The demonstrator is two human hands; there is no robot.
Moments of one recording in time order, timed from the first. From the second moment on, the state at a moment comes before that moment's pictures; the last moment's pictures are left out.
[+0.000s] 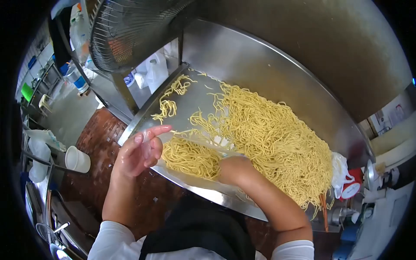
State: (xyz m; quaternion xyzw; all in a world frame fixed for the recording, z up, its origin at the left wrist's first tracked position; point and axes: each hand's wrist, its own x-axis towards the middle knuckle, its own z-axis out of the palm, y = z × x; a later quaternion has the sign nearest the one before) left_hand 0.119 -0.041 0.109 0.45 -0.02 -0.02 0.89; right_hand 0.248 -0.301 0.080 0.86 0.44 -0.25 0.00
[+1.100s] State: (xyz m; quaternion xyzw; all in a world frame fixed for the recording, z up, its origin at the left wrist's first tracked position) left_hand 0.177 -0.436 0.309 0.59 -0.29 -0.08 0.75; right_hand 0.151 -0.704 0.127 0.84 0.33 0.05 -0.43
